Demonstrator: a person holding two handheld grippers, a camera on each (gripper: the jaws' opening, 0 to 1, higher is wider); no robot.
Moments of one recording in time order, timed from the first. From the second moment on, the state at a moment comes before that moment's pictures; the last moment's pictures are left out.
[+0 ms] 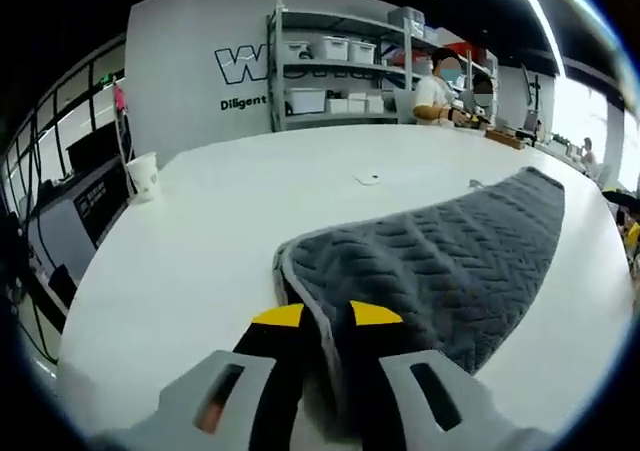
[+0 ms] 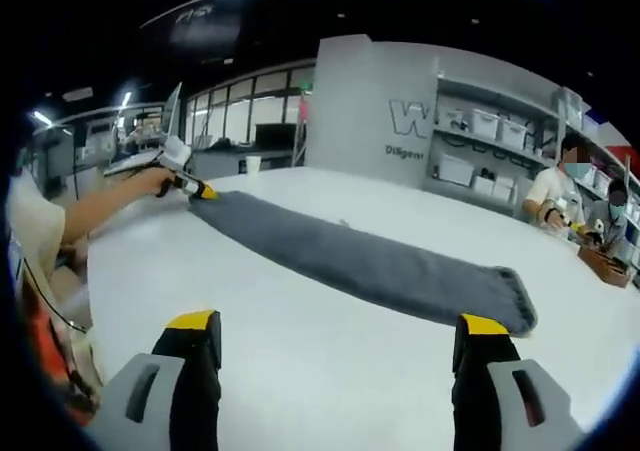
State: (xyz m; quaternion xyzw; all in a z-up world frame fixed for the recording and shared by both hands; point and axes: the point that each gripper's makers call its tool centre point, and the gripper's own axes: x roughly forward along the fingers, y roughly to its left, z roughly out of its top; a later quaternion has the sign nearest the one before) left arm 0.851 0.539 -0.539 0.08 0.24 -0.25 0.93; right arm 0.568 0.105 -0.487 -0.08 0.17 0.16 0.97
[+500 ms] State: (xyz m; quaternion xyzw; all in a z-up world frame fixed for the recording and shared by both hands) left arm 0.824 0.499 -0.509 0.26 0.12 -0.32 0.91; right arm 0.568 0.105 -0.494 -0.09 0.19 0.16 0.97
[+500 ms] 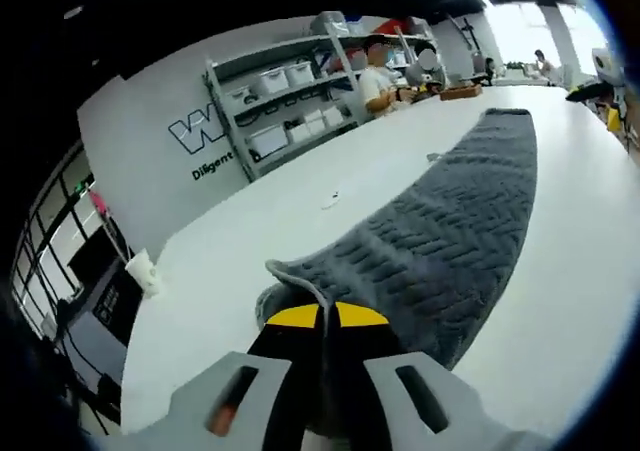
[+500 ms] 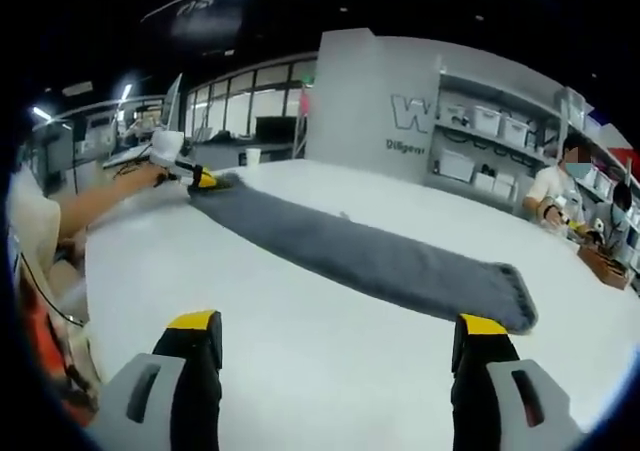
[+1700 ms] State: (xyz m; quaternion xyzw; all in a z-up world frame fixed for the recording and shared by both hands) left arm 0.760 0.450 -0.540 0.25 0.14 -0.49 0.82; right arm 0.567 0.109 -0.496 -0.10 0.19 0.17 0.96
